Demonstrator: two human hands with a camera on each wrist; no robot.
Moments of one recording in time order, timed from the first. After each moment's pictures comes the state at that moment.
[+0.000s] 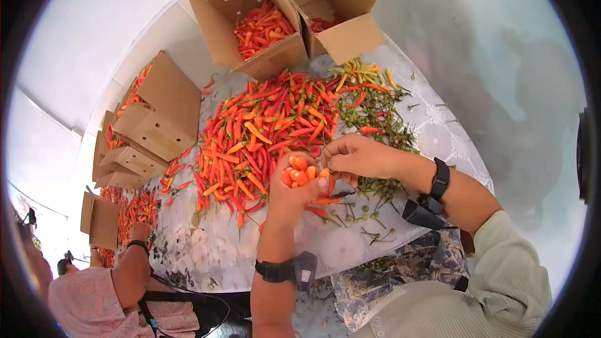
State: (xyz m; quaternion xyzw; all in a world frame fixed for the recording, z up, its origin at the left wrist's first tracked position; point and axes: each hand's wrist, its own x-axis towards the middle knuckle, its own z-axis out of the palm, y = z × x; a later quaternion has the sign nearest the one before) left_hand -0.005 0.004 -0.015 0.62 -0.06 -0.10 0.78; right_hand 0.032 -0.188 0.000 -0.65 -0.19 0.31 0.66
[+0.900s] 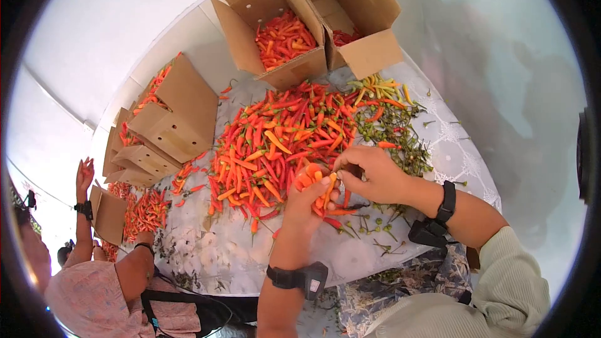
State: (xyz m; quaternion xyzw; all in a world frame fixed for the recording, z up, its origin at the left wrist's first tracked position) left_hand -0.004 0.005 -0.012 0.46 0.04 -0.16 0.87; right_hand 0.023 -0.178 -0.003 -0.77 -0.34 -0.08 0.54
